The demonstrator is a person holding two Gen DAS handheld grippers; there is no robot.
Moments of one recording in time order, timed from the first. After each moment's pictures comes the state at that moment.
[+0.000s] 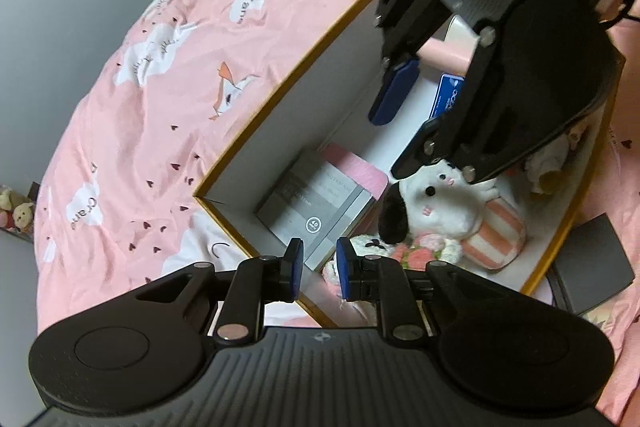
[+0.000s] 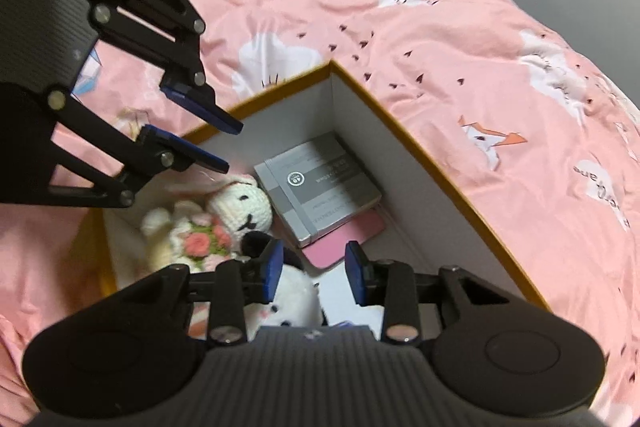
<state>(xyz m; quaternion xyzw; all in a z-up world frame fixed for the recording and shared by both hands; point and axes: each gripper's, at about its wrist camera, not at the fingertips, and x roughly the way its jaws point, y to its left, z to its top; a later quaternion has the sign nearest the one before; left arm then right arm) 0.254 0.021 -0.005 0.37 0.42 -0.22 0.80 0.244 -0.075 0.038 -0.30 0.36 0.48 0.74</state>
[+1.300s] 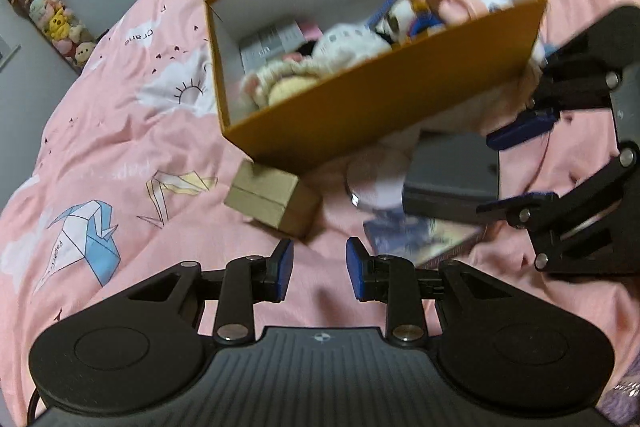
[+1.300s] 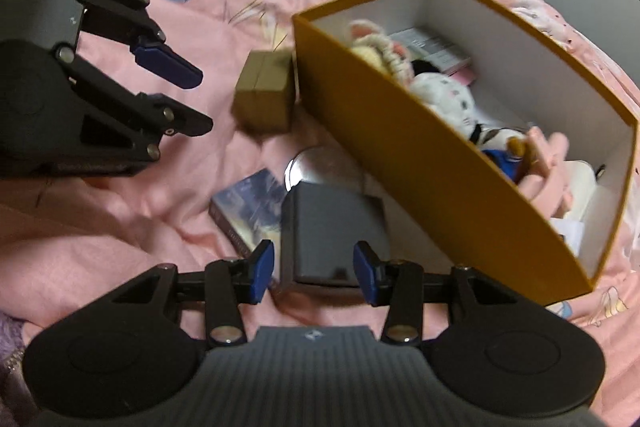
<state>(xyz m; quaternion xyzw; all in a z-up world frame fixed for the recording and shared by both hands) 0.061 -0.002 -0.046 0.23 0.48 -0.04 0.85 0.067 -0.121 -0.039 -0.30 0.37 0.43 0.76</state>
